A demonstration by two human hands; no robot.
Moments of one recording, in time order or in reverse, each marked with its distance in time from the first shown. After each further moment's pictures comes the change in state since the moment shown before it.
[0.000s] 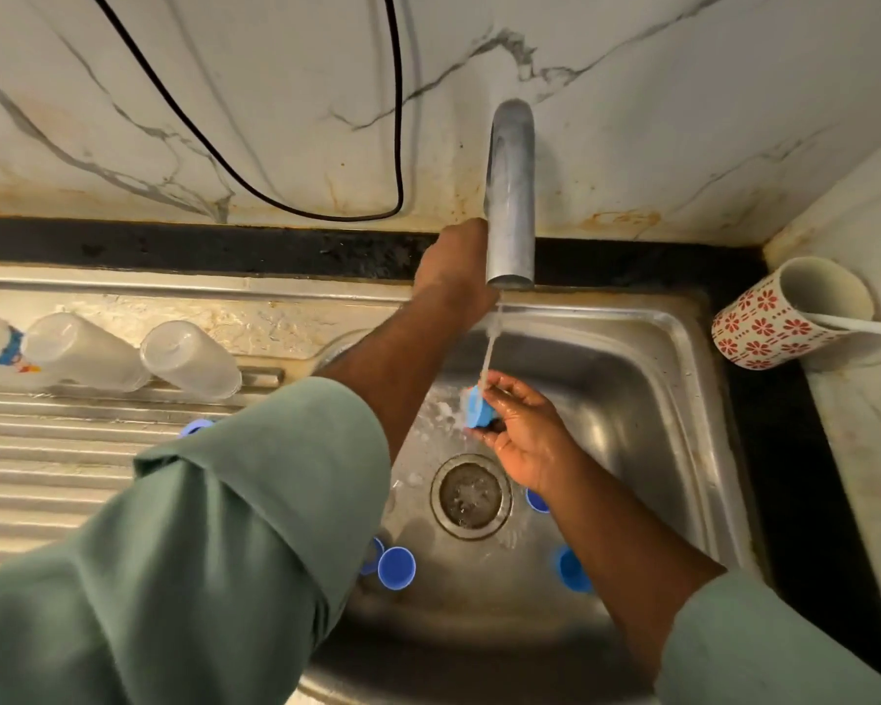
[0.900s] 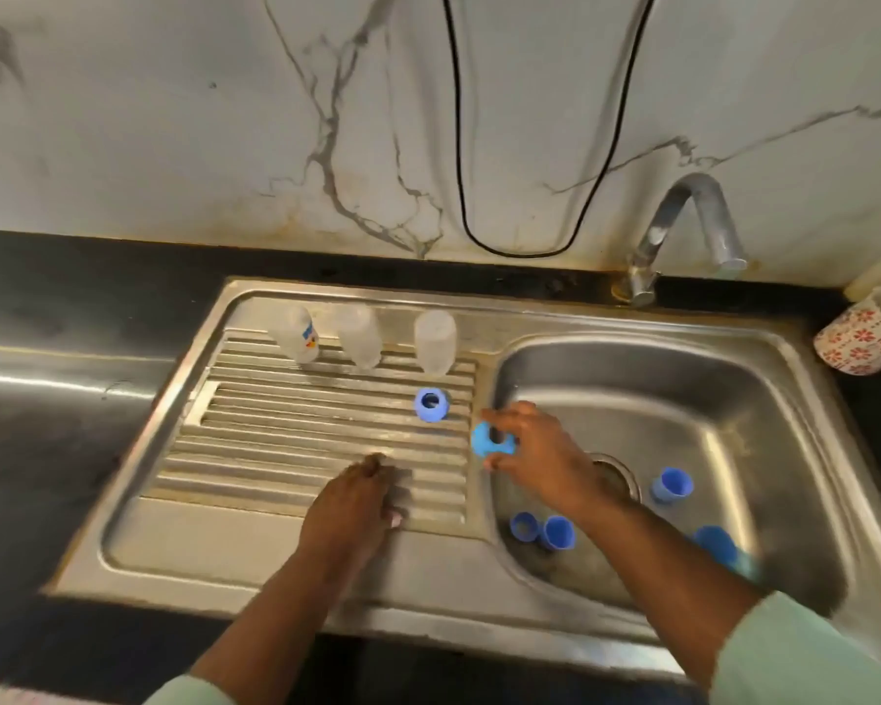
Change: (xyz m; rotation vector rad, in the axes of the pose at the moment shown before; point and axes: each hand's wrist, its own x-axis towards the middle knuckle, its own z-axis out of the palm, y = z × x) left_hand -0.222 -0.313 -0.149 0.600 -0.071 0.032; right_hand -0.119 0.106 0.141 -1.399 -0.224 -0.695
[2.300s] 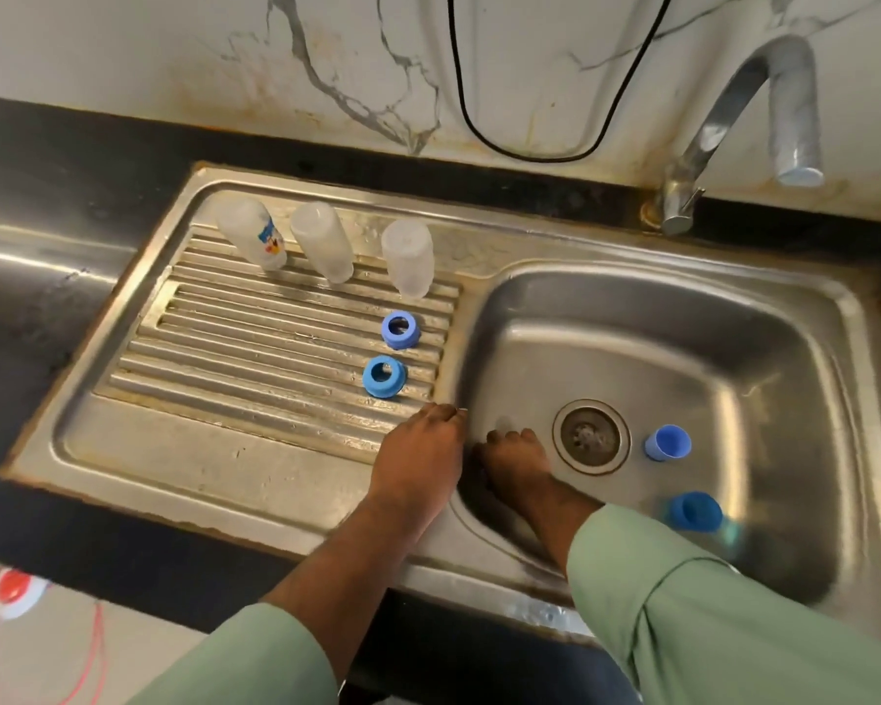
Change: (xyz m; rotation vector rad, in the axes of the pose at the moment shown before) left_hand 0.026 0.122 0.049 0.110 0.140 0.010; right_hand -0.002 0.108 0.081 -0.841 -0.554 -0.074
